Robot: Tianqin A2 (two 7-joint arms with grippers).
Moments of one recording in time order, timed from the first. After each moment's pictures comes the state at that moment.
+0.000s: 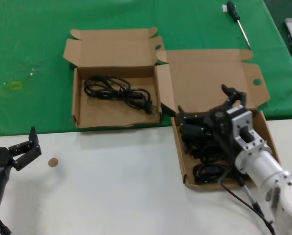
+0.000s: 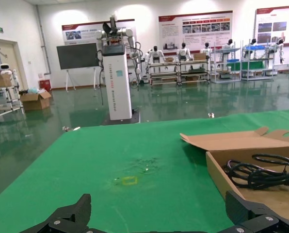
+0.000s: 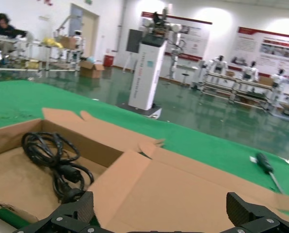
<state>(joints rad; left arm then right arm) 0.00 -0.30 1.60 -1.60 -1.80 0.00 0.00 0.24 0.25 -1.71 1.38 1.70 -0.11 -0.12</state>
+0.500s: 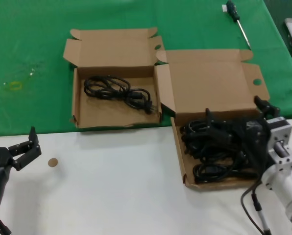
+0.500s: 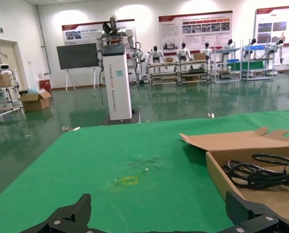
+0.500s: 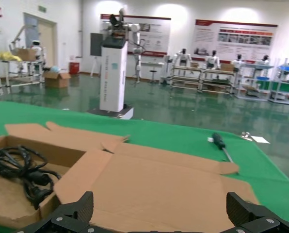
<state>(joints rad) 0.00 -0.30 1.60 -1.60 -1.80 0.00 0.00 0.05 0.29 -1.63 1.55 1.78 -0.02 -0.03</state>
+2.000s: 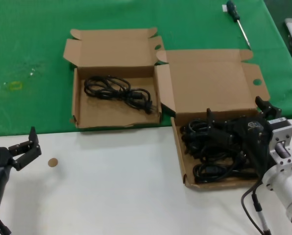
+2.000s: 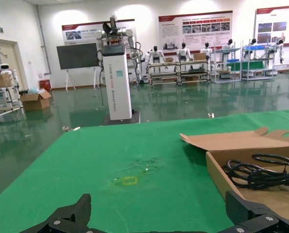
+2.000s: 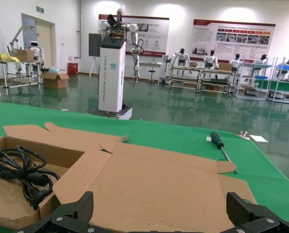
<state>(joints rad) 0.00 -0.30 1.60 -1.60 -1.80 0.00 0.00 0.03 0.29 -1.62 1.57 1.79 -0.01 -0.02</state>
